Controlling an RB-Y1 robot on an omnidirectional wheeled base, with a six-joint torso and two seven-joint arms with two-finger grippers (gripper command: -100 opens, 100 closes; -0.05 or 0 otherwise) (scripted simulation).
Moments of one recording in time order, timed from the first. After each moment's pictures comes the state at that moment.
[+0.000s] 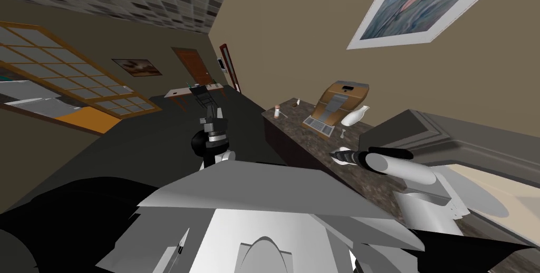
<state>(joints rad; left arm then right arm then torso) 0.53 -0.01 0.03 -2.27 0.09 -0.58 0.13 0.37 -0.62 -0.51 -2.01 -0.71 1.36 -1.14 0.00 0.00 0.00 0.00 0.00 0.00</state>
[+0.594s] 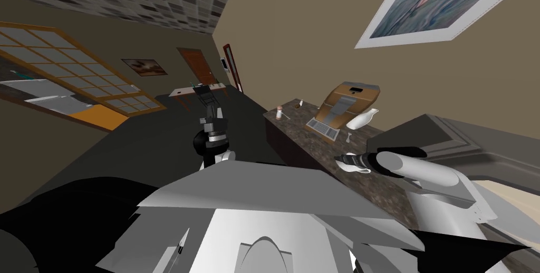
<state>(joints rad) 0.53 -0.01 0.03 -2.27 0.09 -0.58 0.13 0.35 -0.67 -0.58 -1.97 -0.77 1.53 -1.27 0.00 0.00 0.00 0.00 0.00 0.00</state>
